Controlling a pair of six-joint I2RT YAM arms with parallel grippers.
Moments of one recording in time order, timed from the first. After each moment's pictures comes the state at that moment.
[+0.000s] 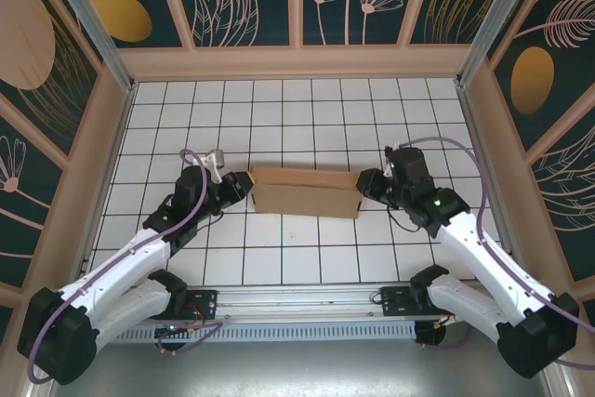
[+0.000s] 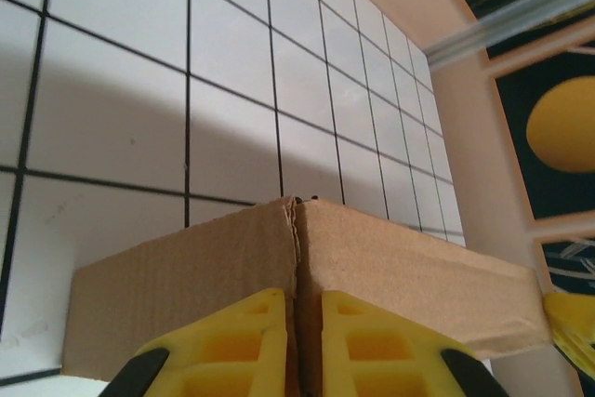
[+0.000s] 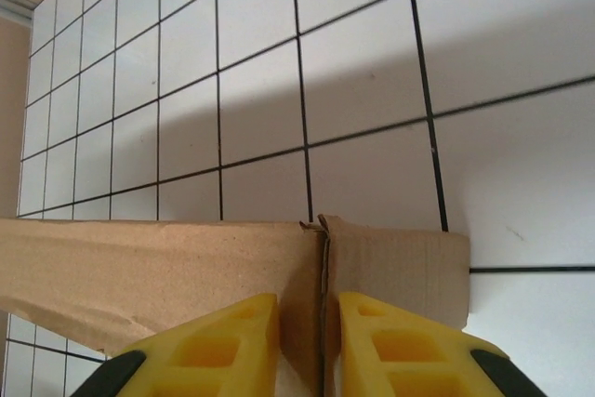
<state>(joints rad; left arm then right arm) -0.53 0.93 0.50 0.01 0.16 -0.93 0.51 0.92 0.78 -0.57 -0.12 0.75</state>
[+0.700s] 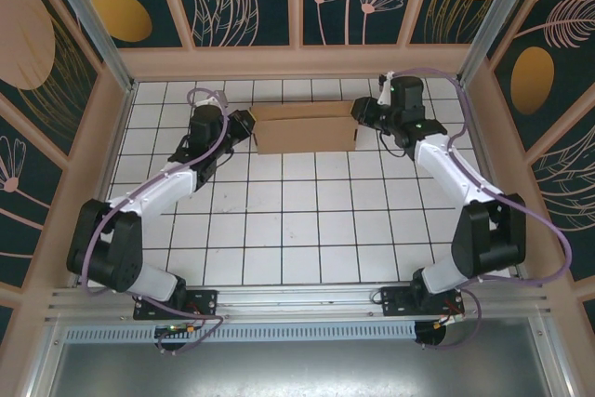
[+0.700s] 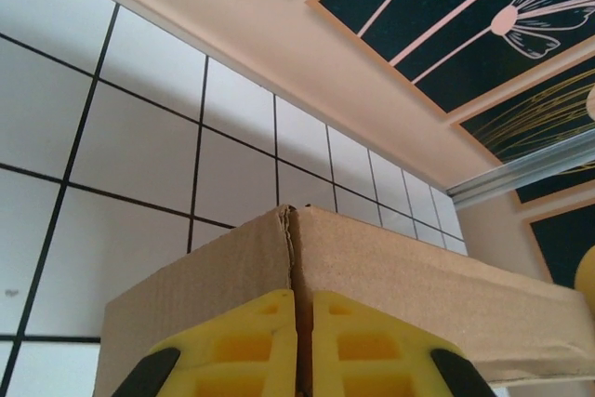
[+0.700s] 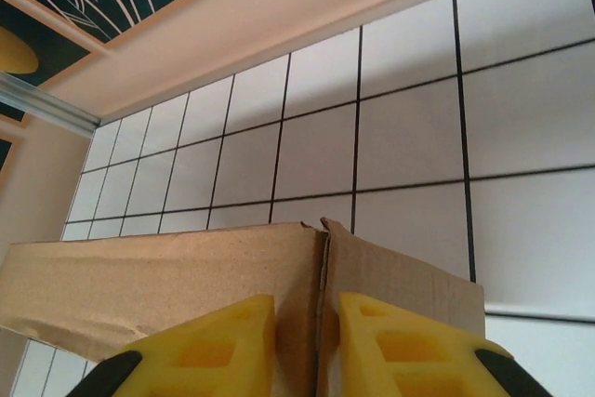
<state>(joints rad) -0.37 1.50 0.92 0.24 0.10 -0.82 0.26 1.51 1.18 -0.19 -0.29 0.51</state>
